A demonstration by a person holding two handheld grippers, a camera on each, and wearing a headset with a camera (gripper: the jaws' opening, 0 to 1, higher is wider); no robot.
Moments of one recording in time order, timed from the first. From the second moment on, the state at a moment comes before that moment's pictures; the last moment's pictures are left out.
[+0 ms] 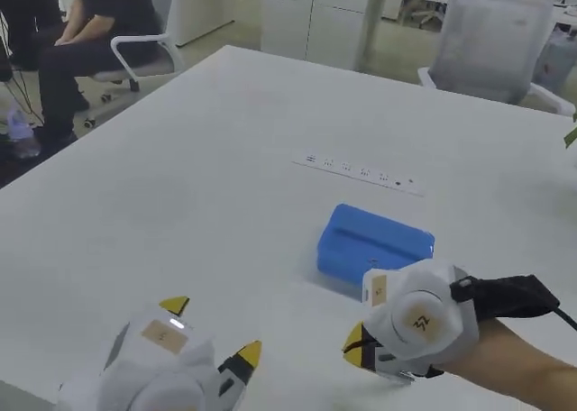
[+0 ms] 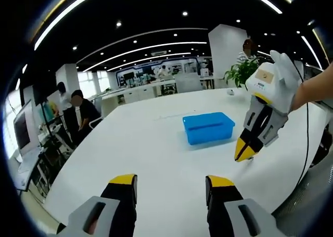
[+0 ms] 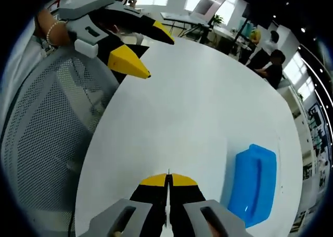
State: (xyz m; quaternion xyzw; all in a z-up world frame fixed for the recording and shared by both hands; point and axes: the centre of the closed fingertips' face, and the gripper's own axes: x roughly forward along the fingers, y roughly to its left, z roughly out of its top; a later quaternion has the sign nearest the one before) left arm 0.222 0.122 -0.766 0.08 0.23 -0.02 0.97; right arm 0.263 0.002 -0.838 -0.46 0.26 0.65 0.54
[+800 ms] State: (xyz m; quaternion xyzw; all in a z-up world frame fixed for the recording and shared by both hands) left arm 0.221 0.122 -0.771 0.09 0.25 -0.03 0.97; right arm 0.259 0.021 -0.874 -0.47 0.29 0.66 0.51
